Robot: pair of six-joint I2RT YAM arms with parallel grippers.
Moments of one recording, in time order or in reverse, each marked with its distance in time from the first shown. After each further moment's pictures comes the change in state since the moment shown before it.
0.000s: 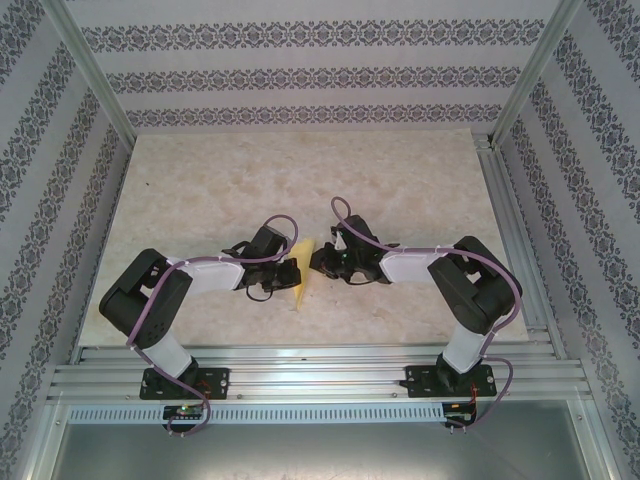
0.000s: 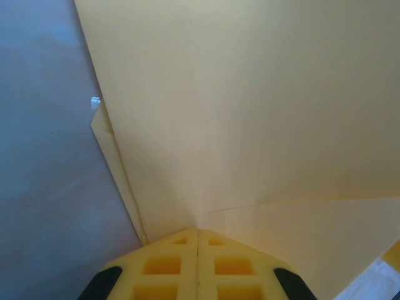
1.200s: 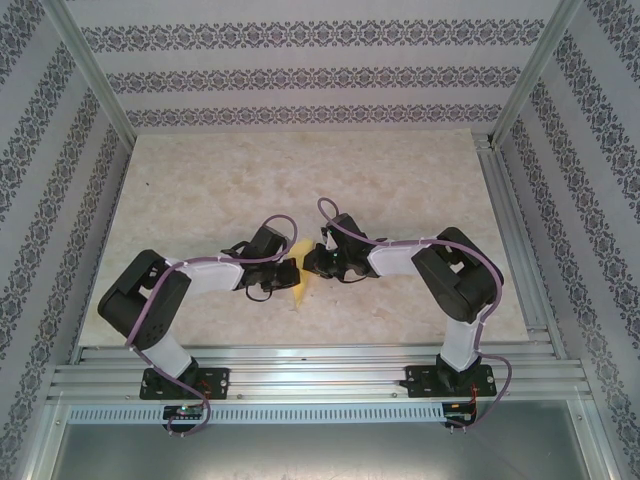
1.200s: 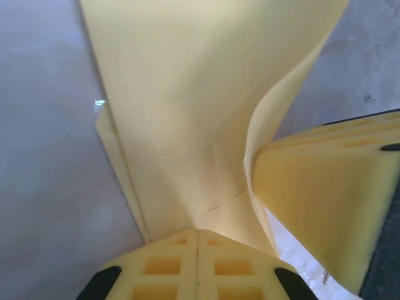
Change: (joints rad) left arm 0.000 -0.021 -0.005 -0.016 -0.026 0.003; right arm 0.016 0.117 0.098 -0.064 -0.001 -0.067
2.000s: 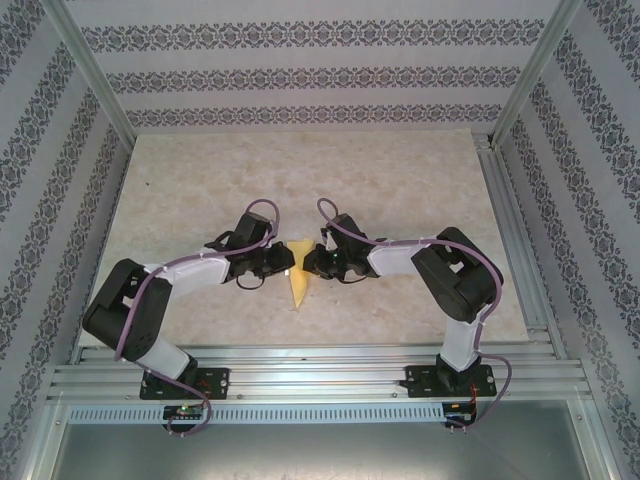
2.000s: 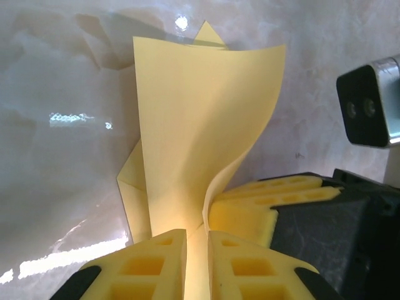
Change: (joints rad) left arm 0.100 -0.068 0.036 -0.006 0.055 -0.049; right arm 0.000 0.000 0.001 -0.006 -0.010 -0.003
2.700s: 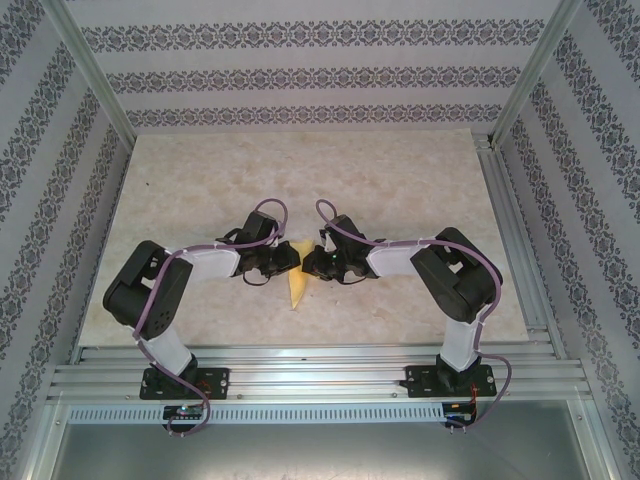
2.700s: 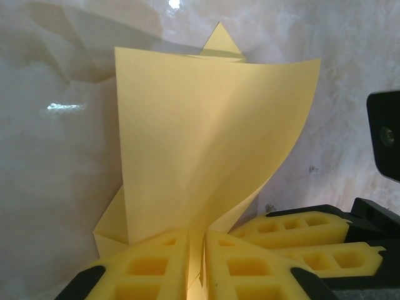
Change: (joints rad) left arm 0.004 0.141 0.040 0.072 0.068 -0.006; right arm 0.011 0.001 0.000 -0.004 -0.001 0.000
